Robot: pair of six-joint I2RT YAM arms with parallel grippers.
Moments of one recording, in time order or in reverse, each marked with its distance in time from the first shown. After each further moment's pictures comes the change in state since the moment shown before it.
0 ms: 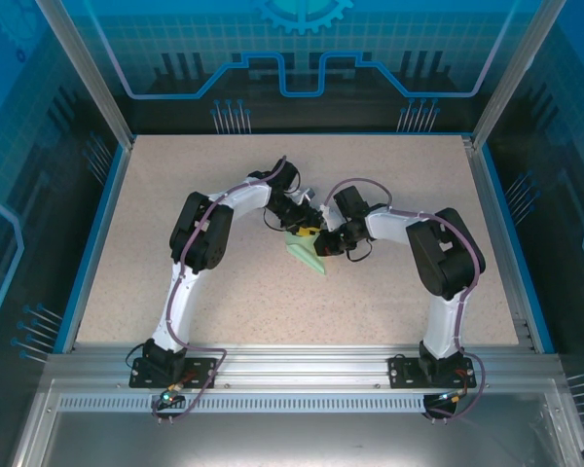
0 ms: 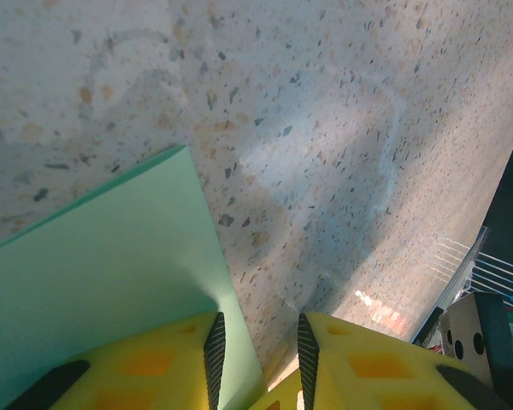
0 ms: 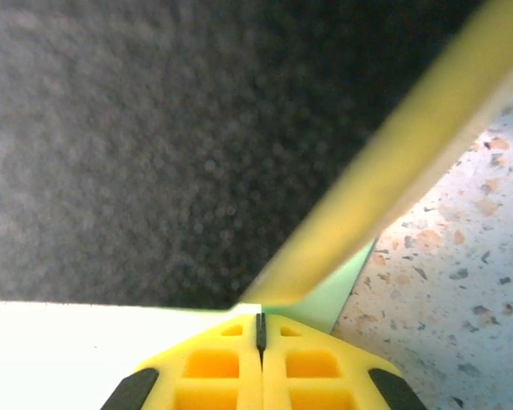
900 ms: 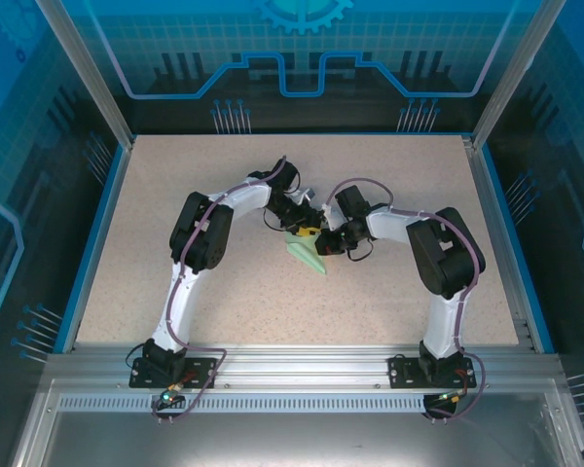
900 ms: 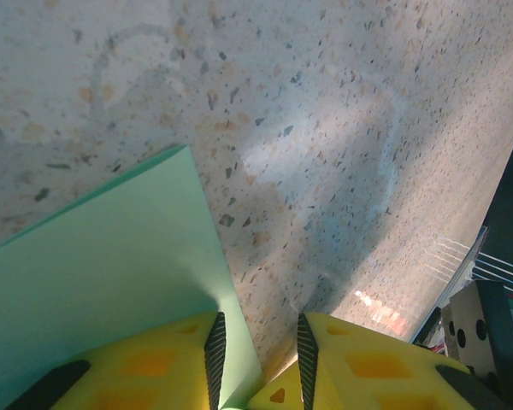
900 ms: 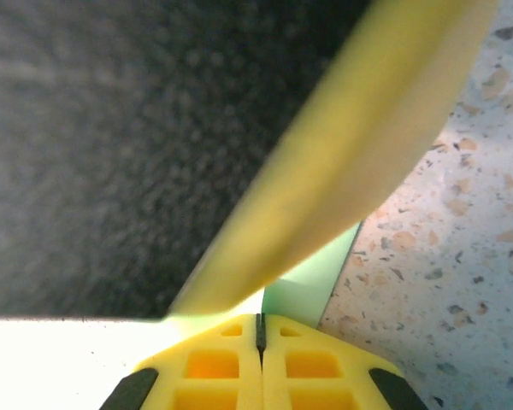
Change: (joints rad) left arm 0.000 0.000 -0.001 0.000 0.000 0.001; right arm -0.010 0.009 0.000 0.003 -0.006 0.018
